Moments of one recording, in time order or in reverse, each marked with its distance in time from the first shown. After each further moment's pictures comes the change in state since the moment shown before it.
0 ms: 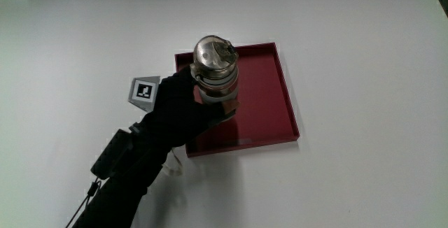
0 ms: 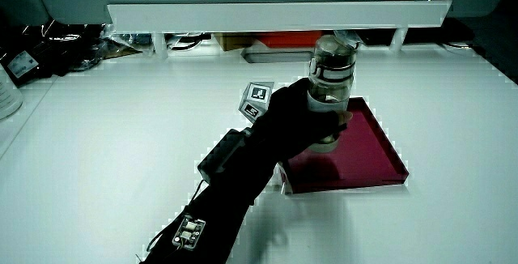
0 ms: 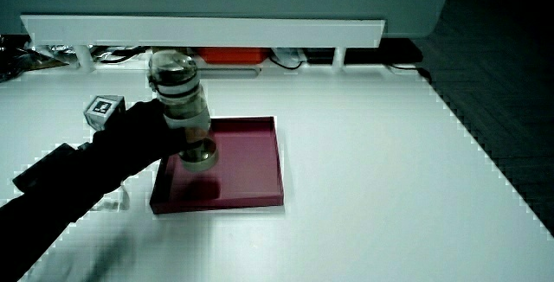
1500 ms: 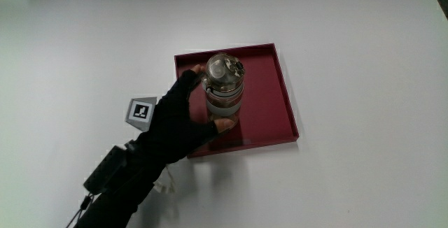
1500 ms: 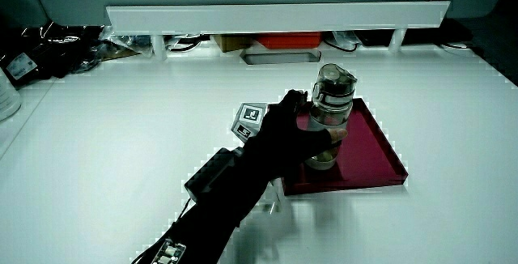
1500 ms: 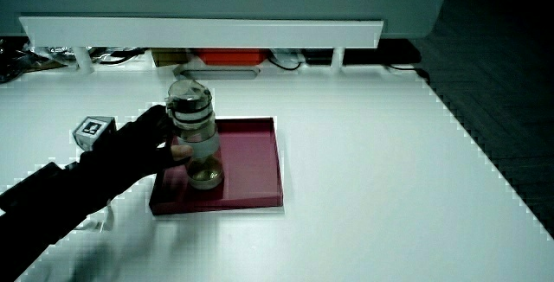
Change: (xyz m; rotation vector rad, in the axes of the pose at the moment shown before) arm -0.017 -0.031 -0.006 -0.055 -0.096 0.099
